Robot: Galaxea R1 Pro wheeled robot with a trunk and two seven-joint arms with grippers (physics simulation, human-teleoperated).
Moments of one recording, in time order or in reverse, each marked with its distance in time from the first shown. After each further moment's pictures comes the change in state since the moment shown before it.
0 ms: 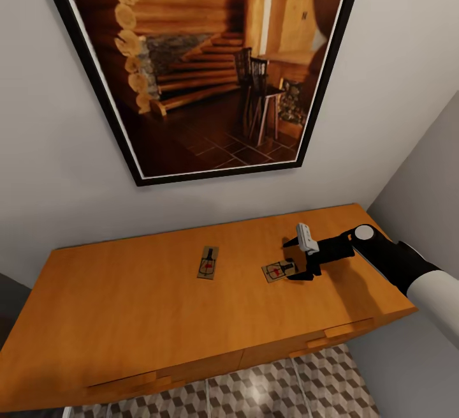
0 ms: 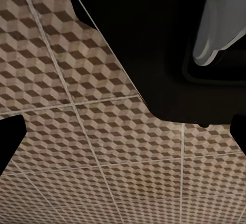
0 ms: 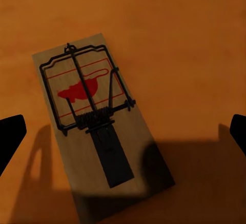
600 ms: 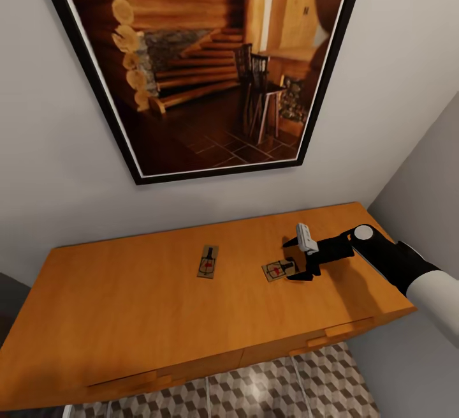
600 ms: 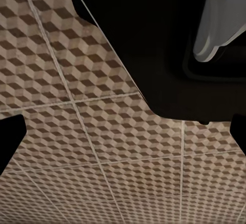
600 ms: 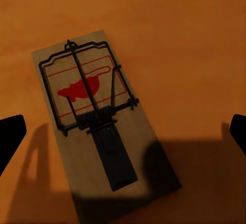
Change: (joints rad) left arm 0.000 0.000 0.000 0.001 0.000 0.000 0.000; right arm 0.000 0.002 0.002 0.000 -0.001 0.001 0.000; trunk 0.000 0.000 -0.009
